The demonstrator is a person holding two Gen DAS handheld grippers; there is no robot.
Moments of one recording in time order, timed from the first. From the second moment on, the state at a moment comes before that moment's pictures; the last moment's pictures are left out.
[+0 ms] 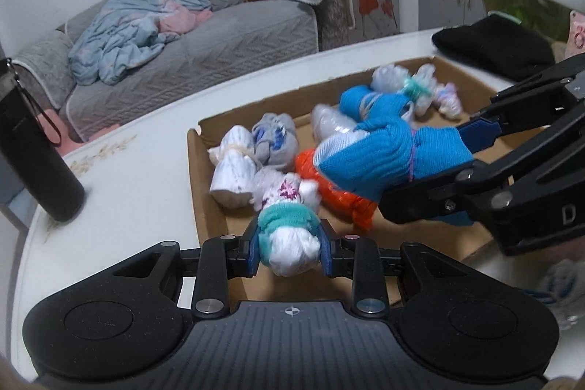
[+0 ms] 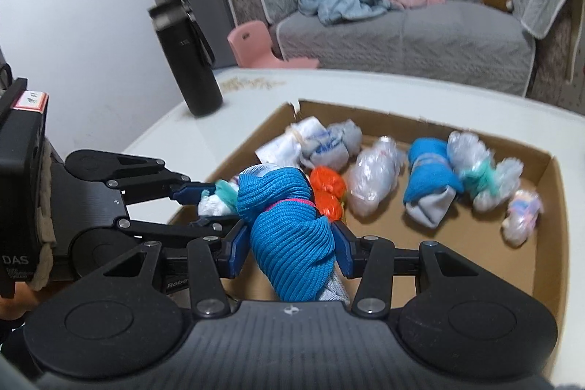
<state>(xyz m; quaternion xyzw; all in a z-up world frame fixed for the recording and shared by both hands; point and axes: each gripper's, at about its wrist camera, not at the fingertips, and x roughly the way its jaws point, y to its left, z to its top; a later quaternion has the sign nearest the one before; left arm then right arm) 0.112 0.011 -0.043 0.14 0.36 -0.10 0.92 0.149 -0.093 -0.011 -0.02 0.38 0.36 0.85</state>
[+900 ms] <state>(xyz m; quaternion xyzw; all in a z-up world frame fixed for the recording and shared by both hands) 0.090 0.014 -0.040 0.12 0.37 -0.10 0.92 0.160 -0.075 -0.034 0.02 0.42 0.35 0.84</state>
